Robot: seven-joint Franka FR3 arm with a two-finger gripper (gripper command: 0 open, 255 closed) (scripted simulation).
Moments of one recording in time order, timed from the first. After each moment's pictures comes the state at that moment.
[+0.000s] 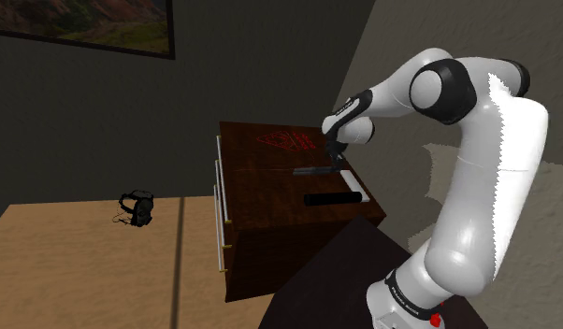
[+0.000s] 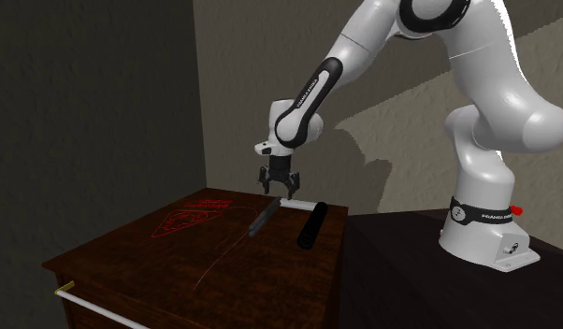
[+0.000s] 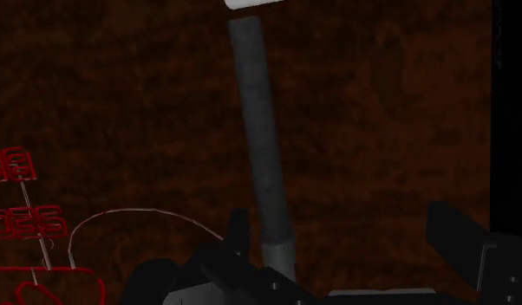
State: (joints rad) arm -0.12 0.41 -0.43 -2.19 0.24 2.63 -1.68
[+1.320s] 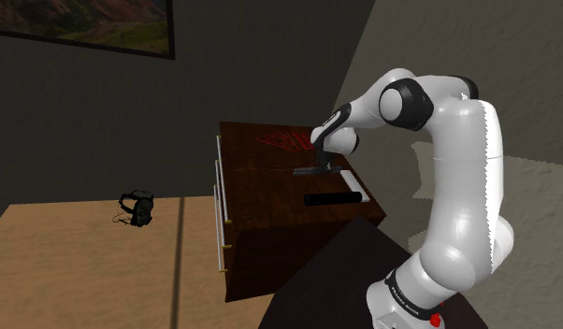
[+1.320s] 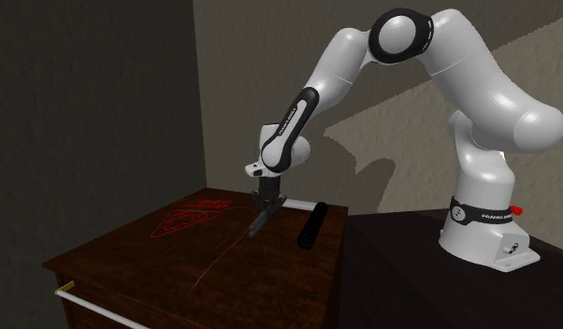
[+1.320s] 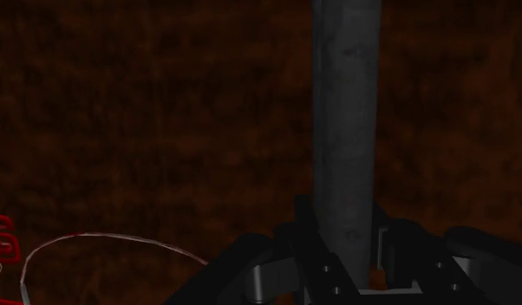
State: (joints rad) arm -0.24 0.65 -0.30 -2.01 0.34 2.71 -1.83
